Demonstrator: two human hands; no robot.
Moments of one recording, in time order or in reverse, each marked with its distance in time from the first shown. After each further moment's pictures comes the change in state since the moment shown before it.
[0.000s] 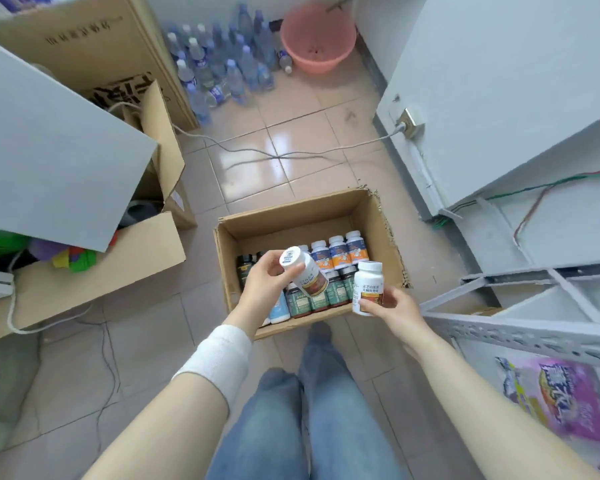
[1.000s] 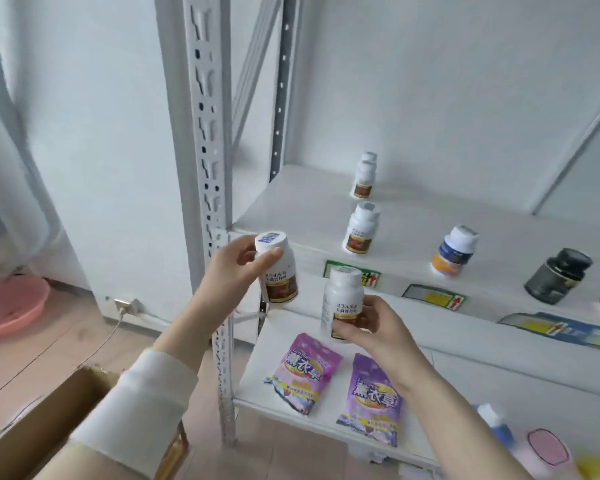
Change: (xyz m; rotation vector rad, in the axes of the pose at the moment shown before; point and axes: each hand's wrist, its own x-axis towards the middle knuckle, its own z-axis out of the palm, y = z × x) left_hand -0.402 0.197 0.257 0.191 -0.883 0.958; right_hand -0.462 0.130 -0.232 0.569 0.812 -0.539
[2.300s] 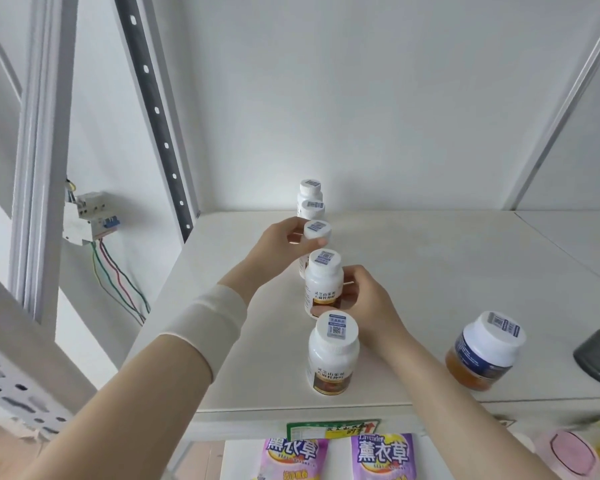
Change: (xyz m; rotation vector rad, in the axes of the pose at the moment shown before) left_hand 0.313 -0.038 0.162 0.160 -0.491 0.061; right_hand 0.244 -0.022 -0.075 -0.272 0.270 -0.047
